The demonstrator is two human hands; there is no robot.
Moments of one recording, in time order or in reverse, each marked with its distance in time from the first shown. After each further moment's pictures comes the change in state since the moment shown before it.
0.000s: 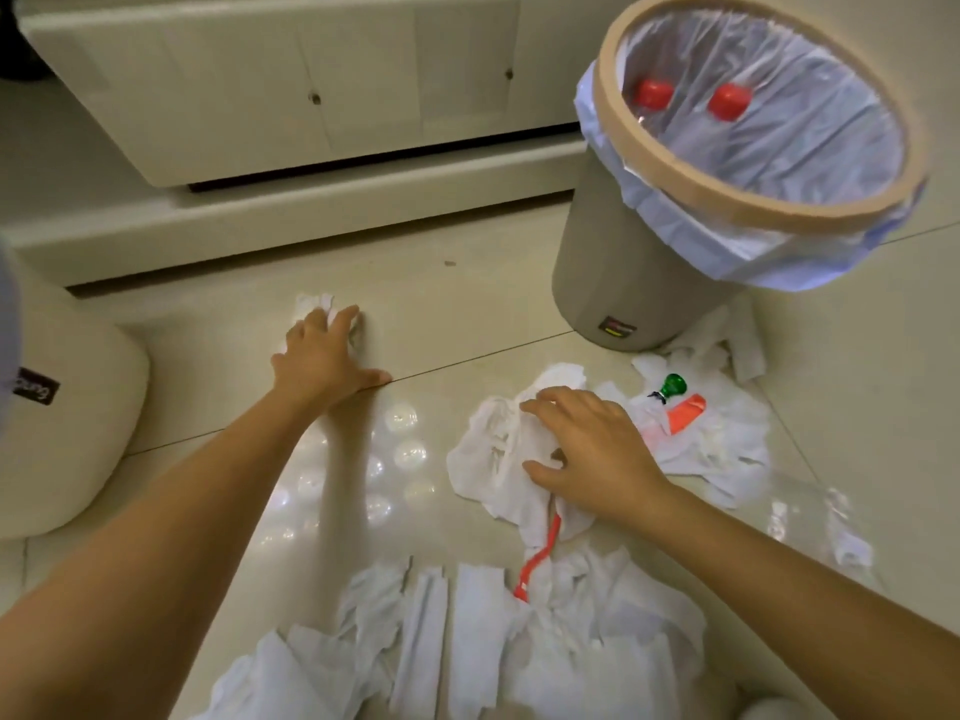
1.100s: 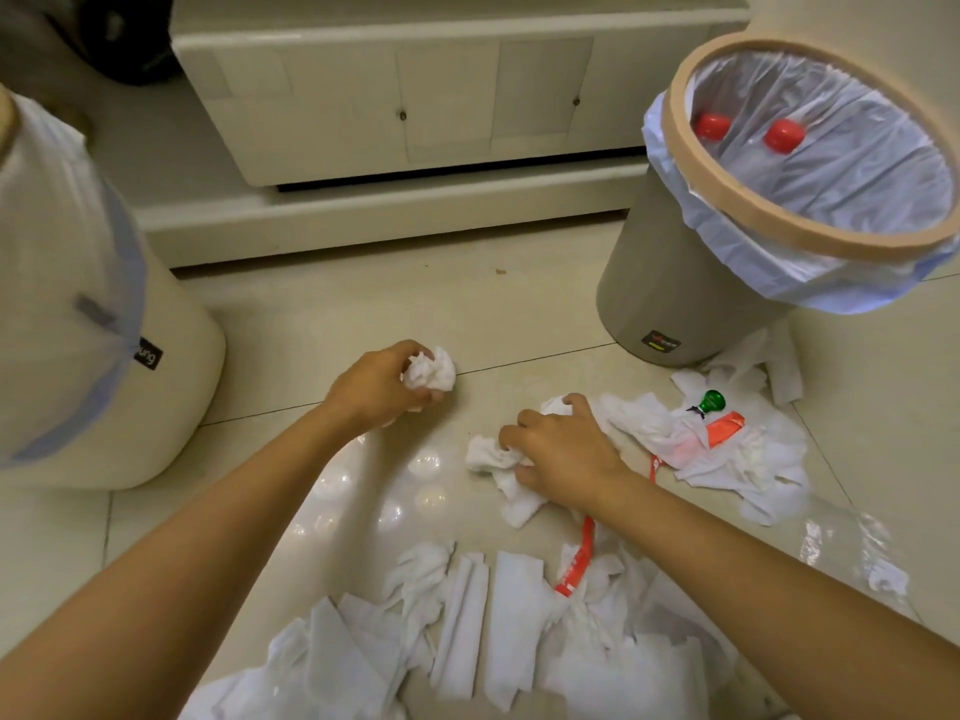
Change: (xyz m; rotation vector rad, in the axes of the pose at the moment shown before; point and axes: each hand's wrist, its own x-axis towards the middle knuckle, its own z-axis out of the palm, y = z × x) left_hand -0.054 -0.012 -0.016 -0.461 -0.169 0.165; right_hand 0.029 -0.063 0.008 -0.256 -0.145 -0.187
